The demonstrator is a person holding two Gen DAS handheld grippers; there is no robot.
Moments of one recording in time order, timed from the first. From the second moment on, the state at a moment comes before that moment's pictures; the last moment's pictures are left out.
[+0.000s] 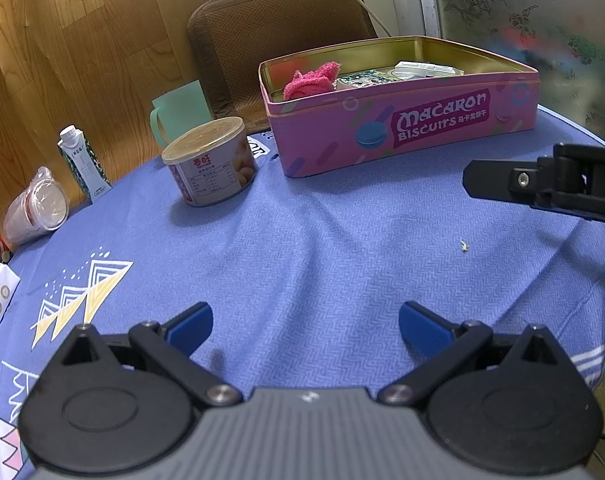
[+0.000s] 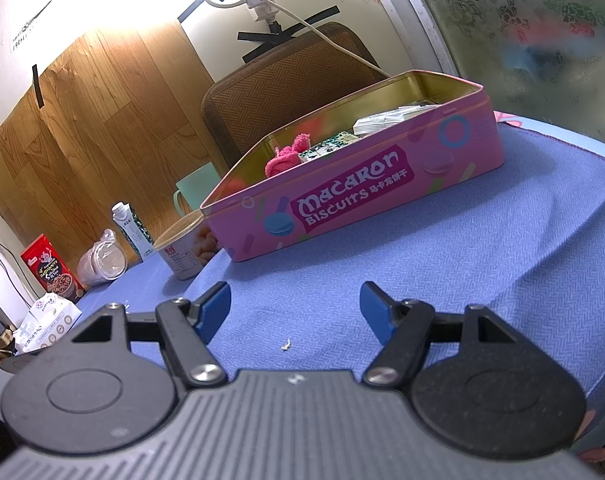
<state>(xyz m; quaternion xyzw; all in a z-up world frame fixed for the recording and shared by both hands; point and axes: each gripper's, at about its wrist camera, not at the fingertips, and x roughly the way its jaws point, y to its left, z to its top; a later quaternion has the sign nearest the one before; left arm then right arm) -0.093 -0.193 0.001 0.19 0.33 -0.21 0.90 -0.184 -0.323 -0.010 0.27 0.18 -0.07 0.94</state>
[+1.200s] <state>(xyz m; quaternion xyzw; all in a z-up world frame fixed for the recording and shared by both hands) -0.094 -0.195 -0.001 0.19 0.32 -0.23 0.90 -0.182 -0.321 -0.013 0.27 0.18 -0.08 0.94</state>
